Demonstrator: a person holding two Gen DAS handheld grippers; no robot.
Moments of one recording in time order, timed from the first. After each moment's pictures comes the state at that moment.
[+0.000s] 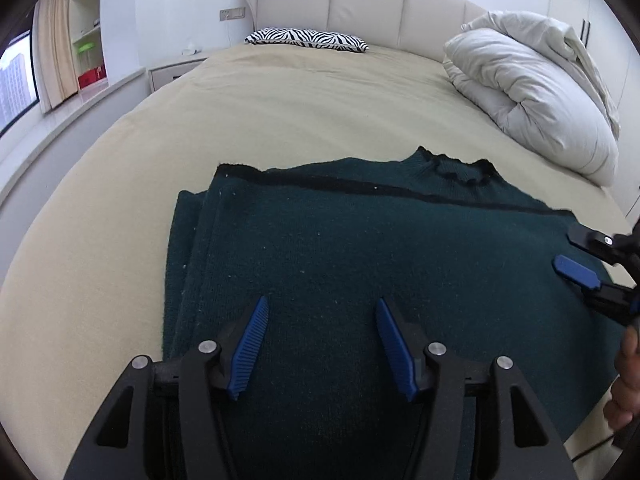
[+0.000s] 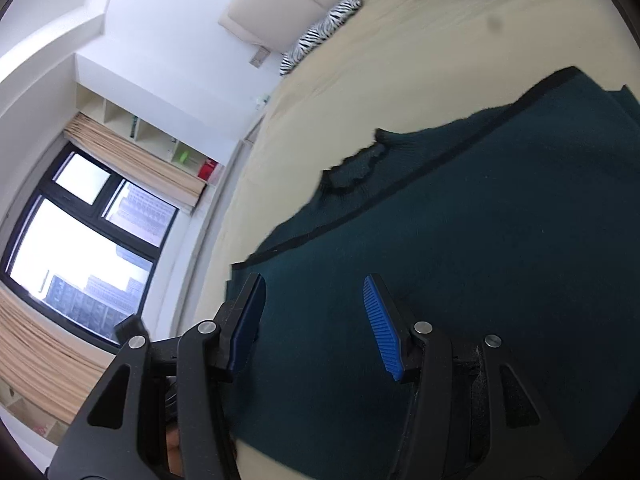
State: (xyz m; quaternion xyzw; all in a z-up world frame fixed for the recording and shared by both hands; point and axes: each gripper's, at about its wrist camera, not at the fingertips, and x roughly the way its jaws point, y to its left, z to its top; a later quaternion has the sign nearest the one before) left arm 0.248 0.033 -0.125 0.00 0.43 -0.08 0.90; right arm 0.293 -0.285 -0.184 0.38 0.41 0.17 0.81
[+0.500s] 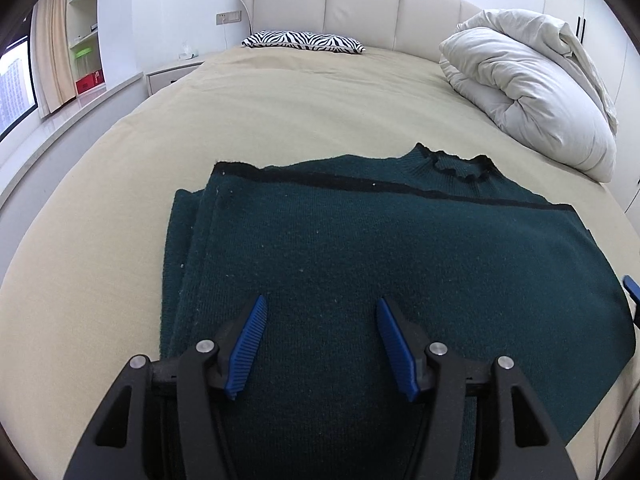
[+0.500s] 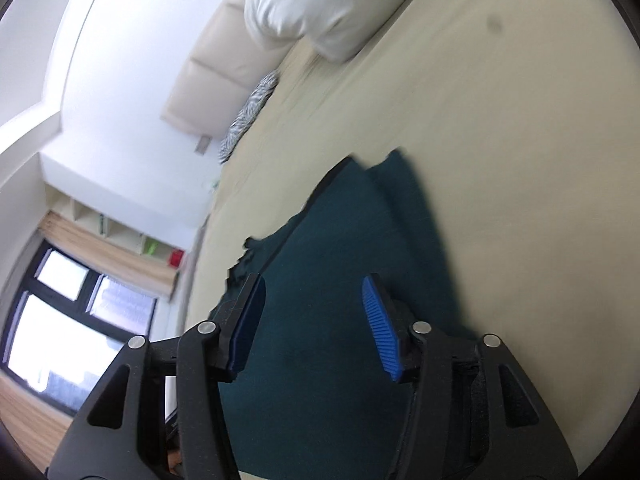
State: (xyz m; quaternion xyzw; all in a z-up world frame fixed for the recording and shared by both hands) left arm 0.249 0.034 -0.128 0.00 0.43 -0.08 0.90; right arm 0.214 -0.417 -0.192 0.47 0.31 0.05 0.82
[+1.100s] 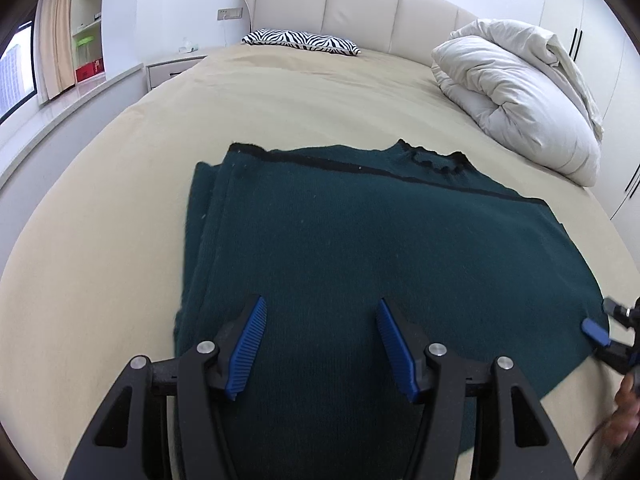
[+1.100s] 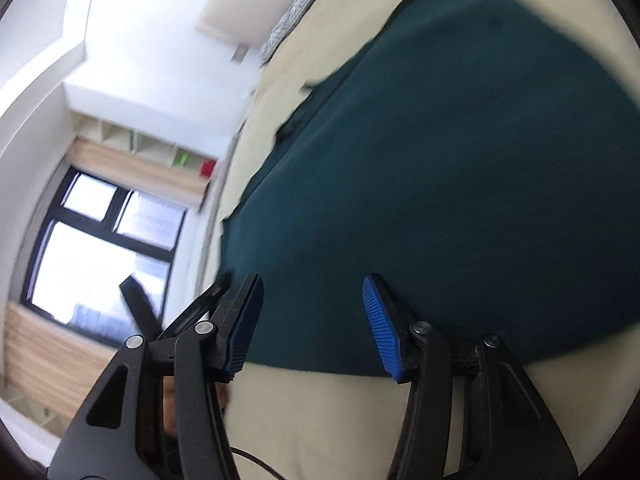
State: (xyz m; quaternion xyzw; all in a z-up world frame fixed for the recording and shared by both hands) left arm 0.205 0.048 -0.113 -0.02 0.43 -0.10 0.90; right arm 0.190 -0.339 -0.227 0.45 0.40 0.14 0.79
